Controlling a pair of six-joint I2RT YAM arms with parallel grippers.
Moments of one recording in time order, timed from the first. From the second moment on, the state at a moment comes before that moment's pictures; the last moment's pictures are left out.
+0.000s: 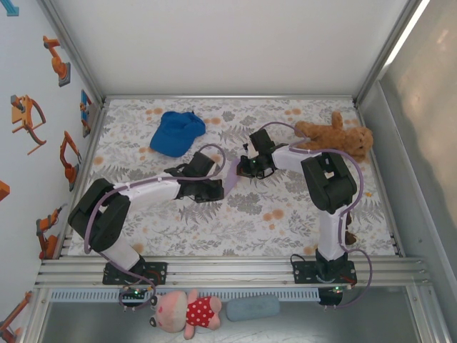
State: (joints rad) left arm -0.76 1.62 0.90 -0.31 0.28 -0.70; right arm 0.49 2.02 1.23 -0.31 -0.46 0.53
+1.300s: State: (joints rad) left arm -0.70 1.90 1.04 -0.17 0.36 -0.75; right arm 0.48 1.91 1.23 -0.33 -0.56 0.49
